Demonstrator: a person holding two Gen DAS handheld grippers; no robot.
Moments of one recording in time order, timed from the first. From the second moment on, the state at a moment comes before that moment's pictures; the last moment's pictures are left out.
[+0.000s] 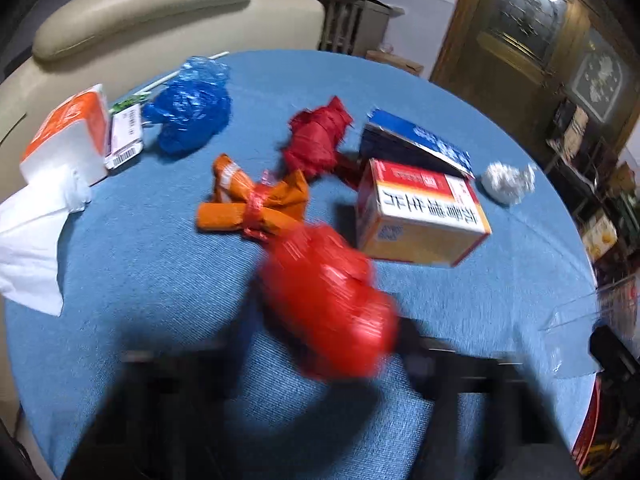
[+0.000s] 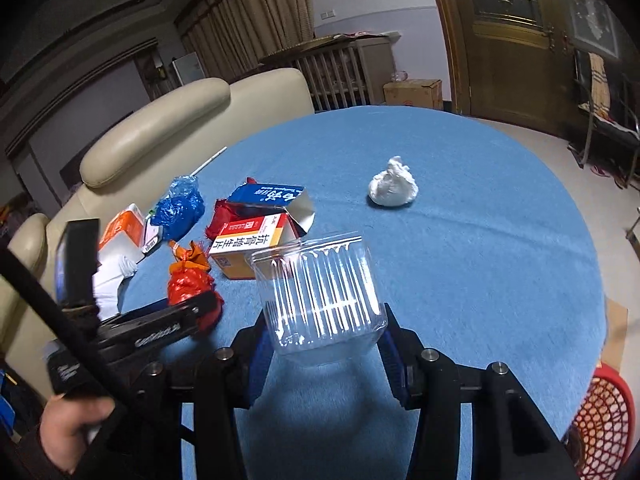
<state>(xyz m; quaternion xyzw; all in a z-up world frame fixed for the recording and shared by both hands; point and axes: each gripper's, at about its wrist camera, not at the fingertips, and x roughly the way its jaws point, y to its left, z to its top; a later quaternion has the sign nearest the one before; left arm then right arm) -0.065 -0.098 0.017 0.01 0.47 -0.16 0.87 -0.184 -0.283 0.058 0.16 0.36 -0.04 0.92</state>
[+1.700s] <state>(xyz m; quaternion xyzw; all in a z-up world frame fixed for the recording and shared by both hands) -0.203 -0.110 0.079 0.05 0.41 -0.22 0.88 -0.291 -0.294 0.069 0.21 0.33 -0.08 0.92</state>
